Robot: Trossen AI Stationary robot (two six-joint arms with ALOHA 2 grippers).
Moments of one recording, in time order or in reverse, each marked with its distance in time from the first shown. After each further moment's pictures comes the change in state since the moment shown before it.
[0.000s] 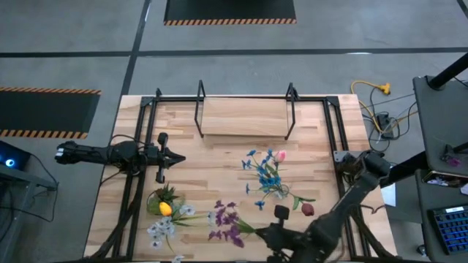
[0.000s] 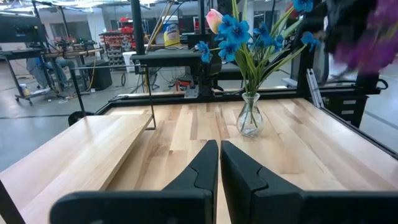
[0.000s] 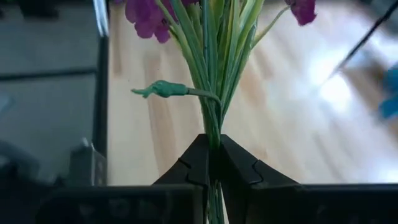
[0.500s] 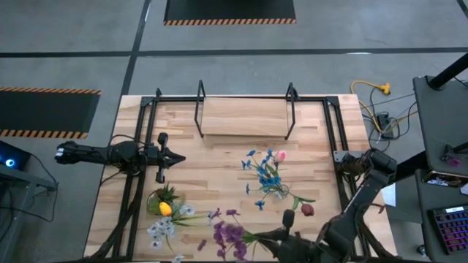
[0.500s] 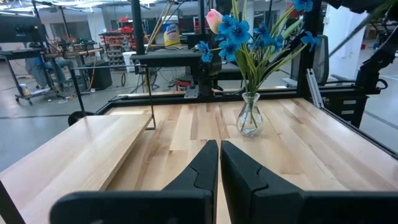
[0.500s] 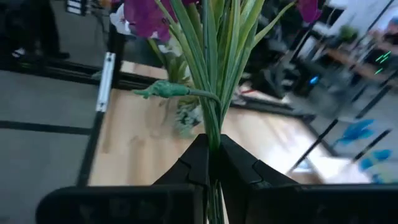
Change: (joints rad) left arm 0.000 0.000 0.000 0.000 0.000 0.000; right arm 0.077 -0.052 -0.002 0.362 0.305 -0.529
